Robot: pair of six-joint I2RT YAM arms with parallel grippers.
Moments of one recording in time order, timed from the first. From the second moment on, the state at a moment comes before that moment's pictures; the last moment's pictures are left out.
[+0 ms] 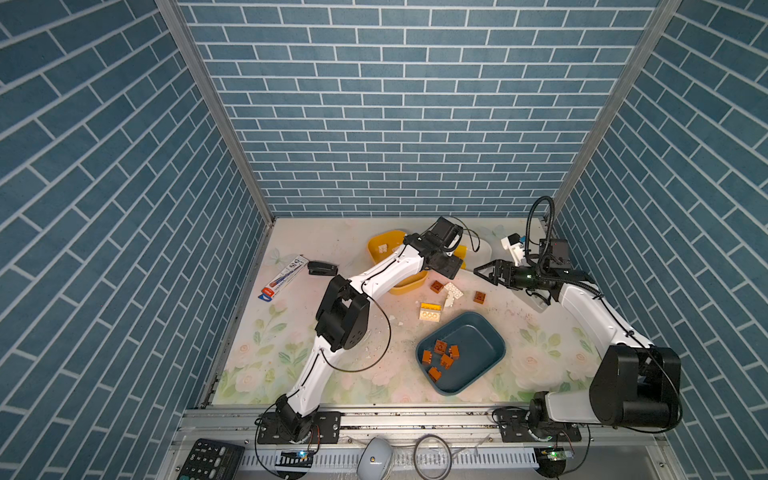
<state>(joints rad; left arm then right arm) -0.78 2.22 2.06 -0.74 0.05 -0.12 0.02 1.38 1.01 -0.48 -0.88 0.18</state>
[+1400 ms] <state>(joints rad) -0.78 2.45 2.12 -0.79 -0.05 -0.04 0.02 1.36 0.97 -0.48 -0.88 0.18</state>
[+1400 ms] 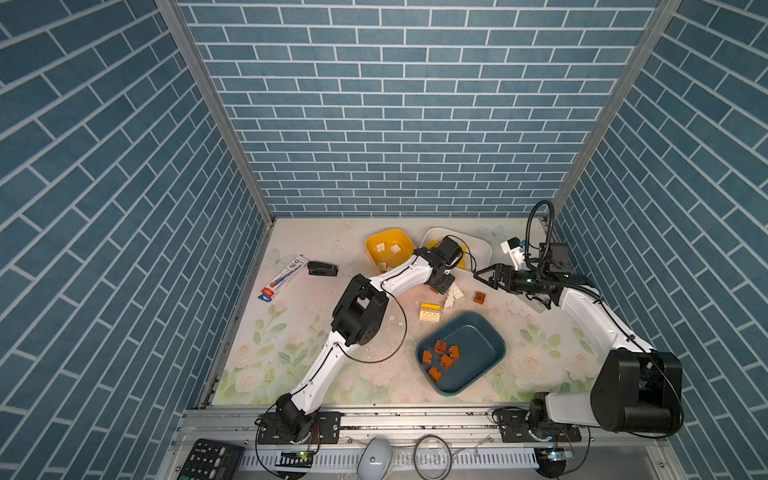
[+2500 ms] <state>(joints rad) -0.79 2.37 2.10 -0.91 0.01 -0.03 0.02 1.36 0.97 -0.48 -0.89 0.18</state>
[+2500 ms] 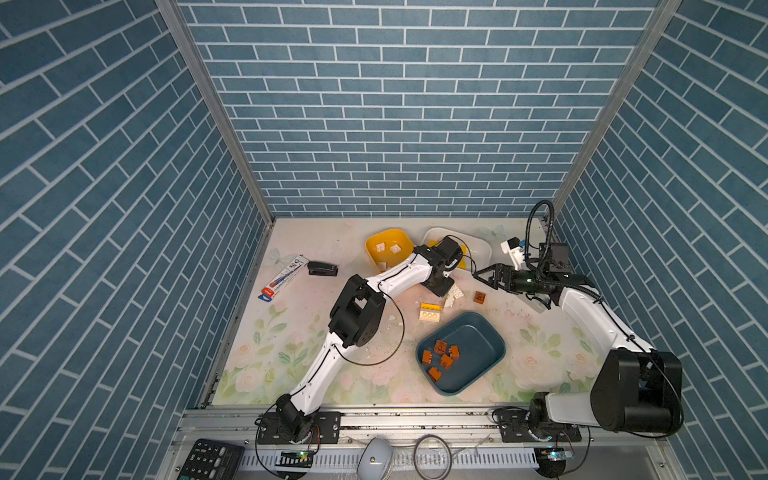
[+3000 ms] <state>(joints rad) -0.94 1.87 1.61 -0.89 0.12 -0.14 0.02 1.31 0.97 -0.51 -0.94 0.17</state>
